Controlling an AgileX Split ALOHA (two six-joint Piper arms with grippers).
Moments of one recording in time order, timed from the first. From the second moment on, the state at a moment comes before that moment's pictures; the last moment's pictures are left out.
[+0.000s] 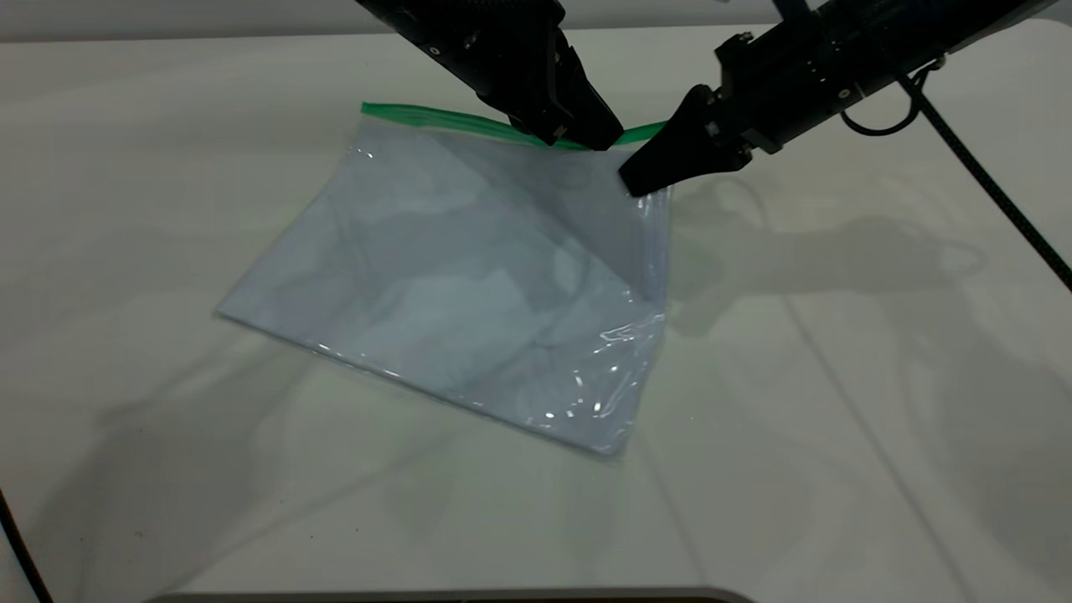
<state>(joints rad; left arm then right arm) -0.44 2.40 -1.59 -1.08 0.52 1.67 0.16 2.41 -1.38 1.30 0.90 -1.73</state>
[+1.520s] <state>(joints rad) -0.21 2.41 -1.59 -0.92 0.50 1.63 0.09 2.41 -1.38 1.32 0.85 -1.74</state>
